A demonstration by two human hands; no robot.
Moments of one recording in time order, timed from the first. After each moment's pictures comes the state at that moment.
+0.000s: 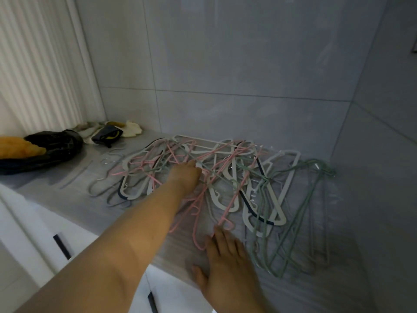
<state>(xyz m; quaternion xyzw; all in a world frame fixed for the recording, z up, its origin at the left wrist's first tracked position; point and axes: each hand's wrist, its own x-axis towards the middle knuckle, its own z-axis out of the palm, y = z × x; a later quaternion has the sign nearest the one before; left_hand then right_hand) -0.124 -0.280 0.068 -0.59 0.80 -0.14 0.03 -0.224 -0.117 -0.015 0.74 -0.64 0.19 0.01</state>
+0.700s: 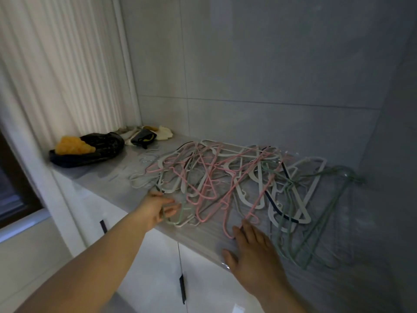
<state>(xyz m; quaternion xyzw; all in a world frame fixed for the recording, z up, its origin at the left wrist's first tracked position) -0.012 -0.178 0.049 -0.57 0.31 0.54 -0.53 -0.224 -0.110 -0.012 0.75 -0.64 0.15 0.00</state>
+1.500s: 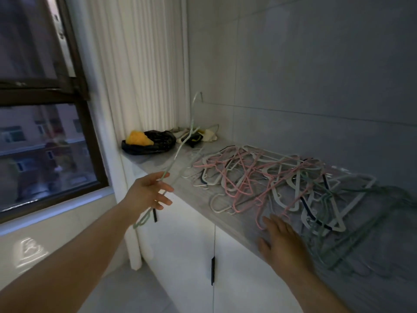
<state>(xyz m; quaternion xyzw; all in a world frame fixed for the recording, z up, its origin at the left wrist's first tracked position) 0.043 -0.041 0.107 -0.60 0.44 0.37 -0.56 -0.232 -0.093 0.008 0.80 -0.56 0.20 -0.01</state>
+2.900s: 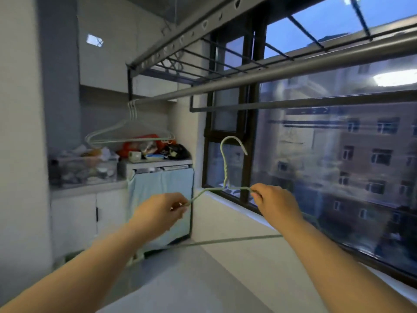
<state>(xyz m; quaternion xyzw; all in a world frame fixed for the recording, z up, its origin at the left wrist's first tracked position) 0.265 0.882 0.183 -0.95 -0.06 -0.23 -0.21 0.371 0.675 0.198 0.92 0.26 0.28 -0.10</state>
